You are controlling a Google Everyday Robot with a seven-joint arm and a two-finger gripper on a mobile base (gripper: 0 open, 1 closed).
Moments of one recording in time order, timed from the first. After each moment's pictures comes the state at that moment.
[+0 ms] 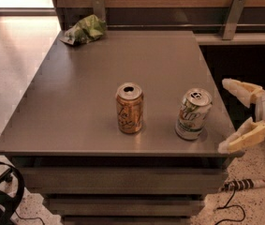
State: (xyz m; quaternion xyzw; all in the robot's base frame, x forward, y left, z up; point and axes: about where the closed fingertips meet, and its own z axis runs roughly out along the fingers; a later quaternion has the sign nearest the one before) arm 0.445 -0.203 0.879 -0.49 0.65 0.30 0.49
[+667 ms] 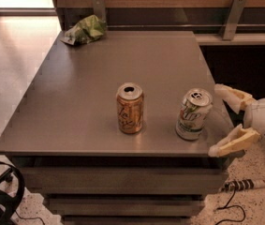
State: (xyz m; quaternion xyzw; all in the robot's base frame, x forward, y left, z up) arm 0.448 -0.193 0.861 -0.47 0.62 0.33 0.53
